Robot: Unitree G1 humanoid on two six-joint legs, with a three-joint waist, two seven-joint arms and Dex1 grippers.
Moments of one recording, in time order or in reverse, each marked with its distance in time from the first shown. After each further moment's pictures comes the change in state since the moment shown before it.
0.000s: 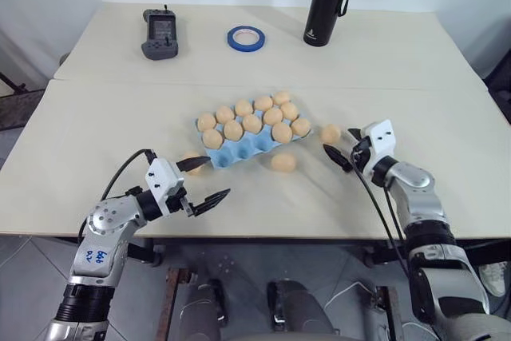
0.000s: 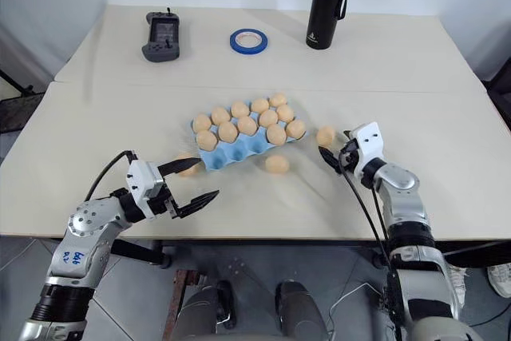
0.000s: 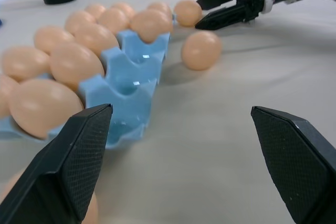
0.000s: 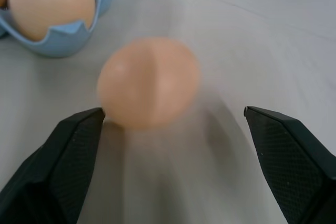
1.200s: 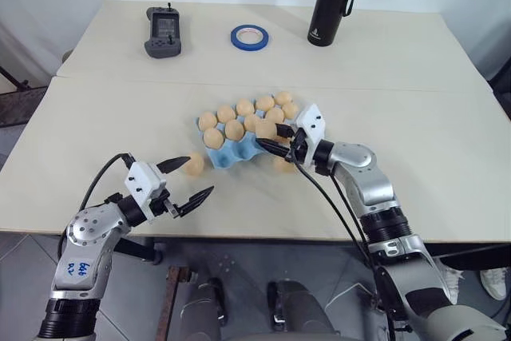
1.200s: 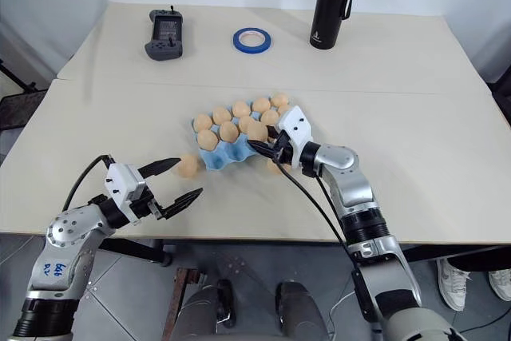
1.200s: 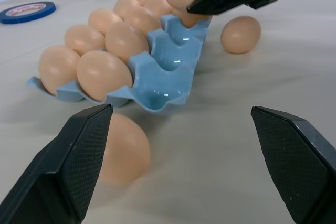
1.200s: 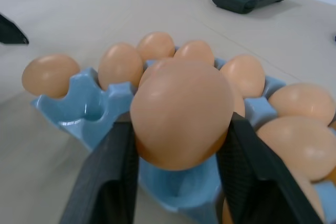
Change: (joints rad) left arm 0.082 0.025 0.076 -0.054 -0.001 0.014 0.054; right arm -0.035 0.181 0.220 -0.432 0.044 0.269 0.141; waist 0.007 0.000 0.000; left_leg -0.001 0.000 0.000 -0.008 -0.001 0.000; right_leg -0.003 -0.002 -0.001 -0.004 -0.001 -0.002
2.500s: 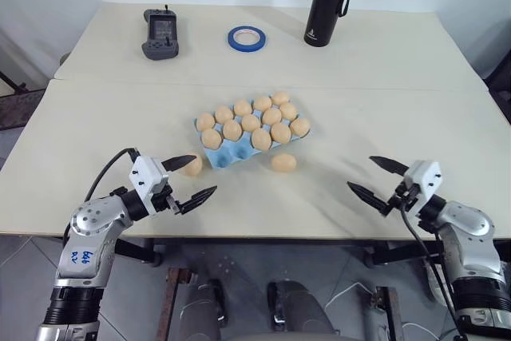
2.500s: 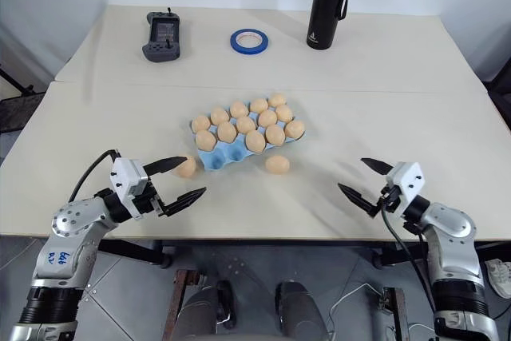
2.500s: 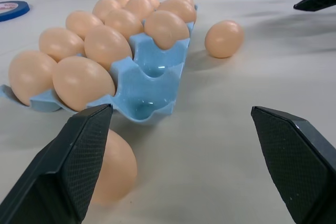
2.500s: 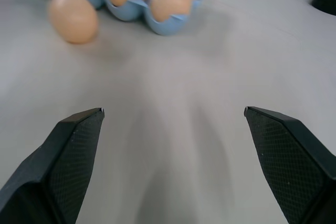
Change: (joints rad) left arm -0.080 -0.001 -0.007 0.082 -0.017 0.015 -0.097; right arm 0.472 -0.324 -0.284 -0.058 0.158 -0.302 0.199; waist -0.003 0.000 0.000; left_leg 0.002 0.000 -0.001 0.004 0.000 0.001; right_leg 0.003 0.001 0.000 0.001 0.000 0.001
